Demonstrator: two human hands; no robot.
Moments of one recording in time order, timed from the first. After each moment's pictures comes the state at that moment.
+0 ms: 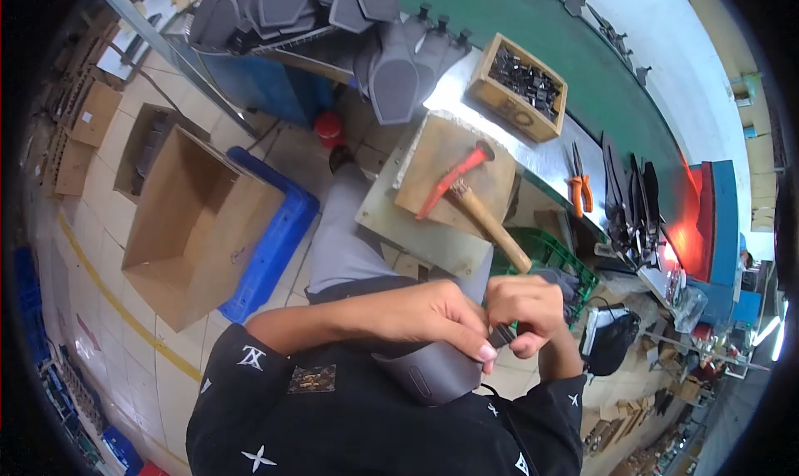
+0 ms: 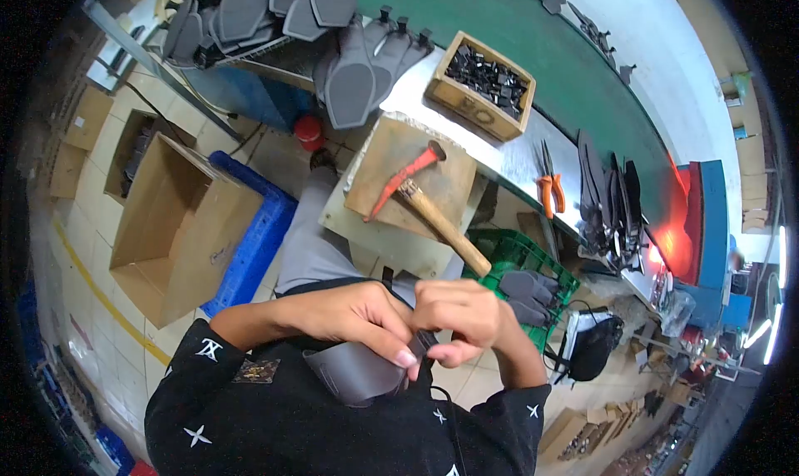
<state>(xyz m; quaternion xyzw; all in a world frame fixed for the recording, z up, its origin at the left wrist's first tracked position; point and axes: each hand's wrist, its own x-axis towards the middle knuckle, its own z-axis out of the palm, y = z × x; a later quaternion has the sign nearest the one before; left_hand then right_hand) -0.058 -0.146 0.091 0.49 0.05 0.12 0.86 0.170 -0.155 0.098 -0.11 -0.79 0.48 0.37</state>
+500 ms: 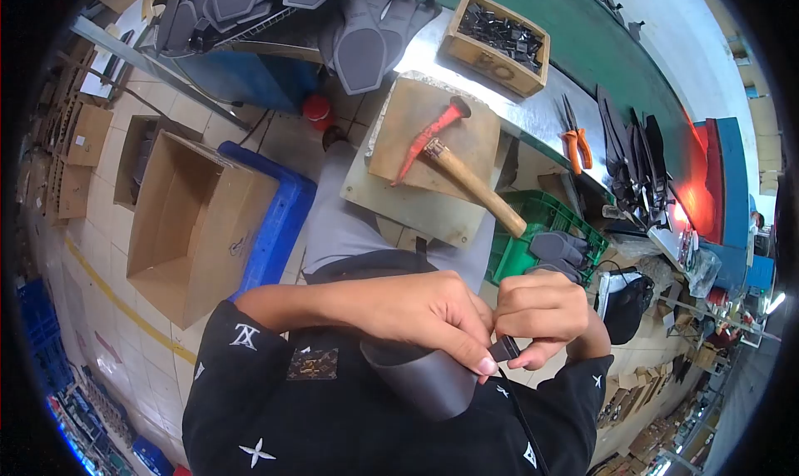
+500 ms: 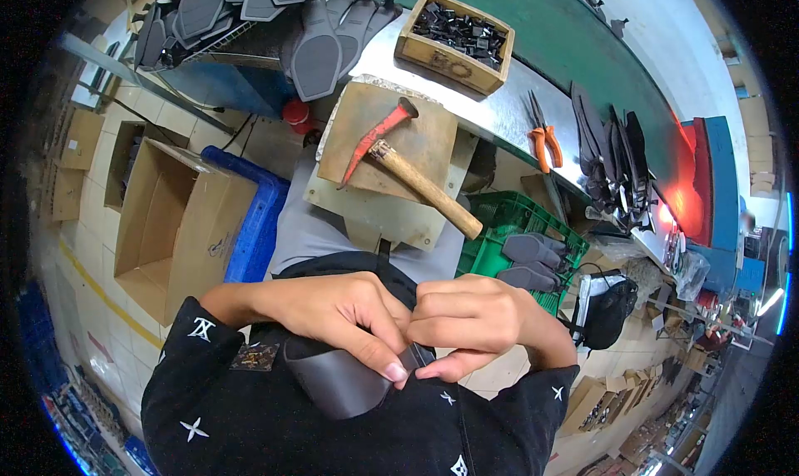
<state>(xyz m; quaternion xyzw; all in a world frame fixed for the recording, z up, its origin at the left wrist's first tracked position) -0.034 -0.149 0.105 0.55 -0.02 0.05 0.84 0.192 -0.176 0.127 -0.08 -0.83 0.44 0.34</state>
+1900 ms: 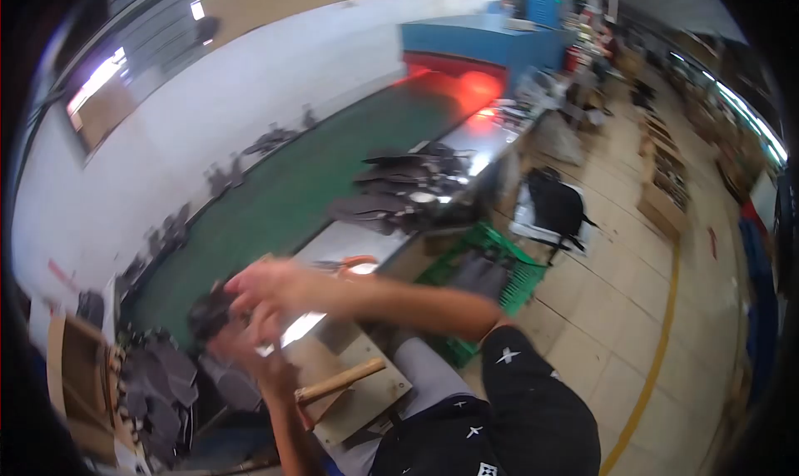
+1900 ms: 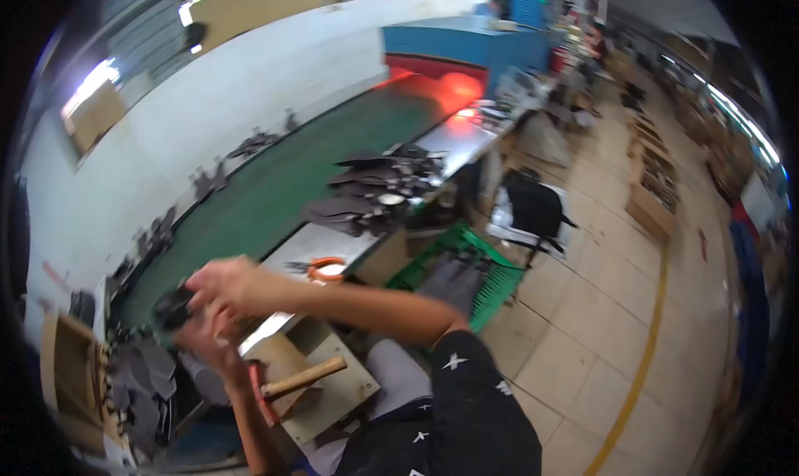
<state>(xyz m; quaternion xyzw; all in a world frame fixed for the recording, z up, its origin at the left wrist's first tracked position) 0.089 -0.020 0.102 0.73 0.15 0.57 0.34 0.259 -0.101 0.184 -0.25 -0.51 0.58 0.59</state>
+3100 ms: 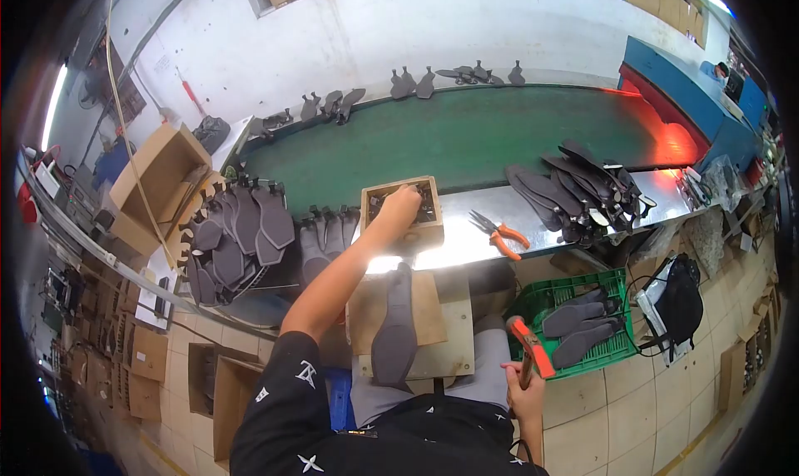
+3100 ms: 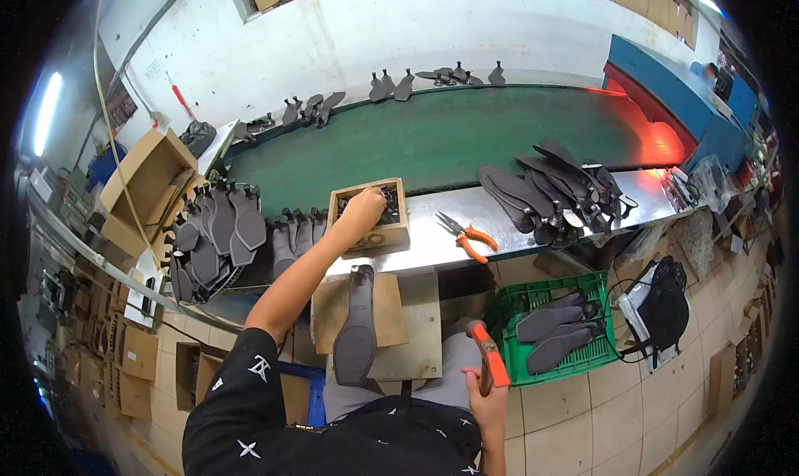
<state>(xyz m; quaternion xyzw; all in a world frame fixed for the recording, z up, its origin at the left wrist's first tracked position) 0.164 0.179 0.002 0.95 0.23 0.20 -0.04 0.220 -0.313 -0.071 -0.67 -0.29 0.24 0.64</state>
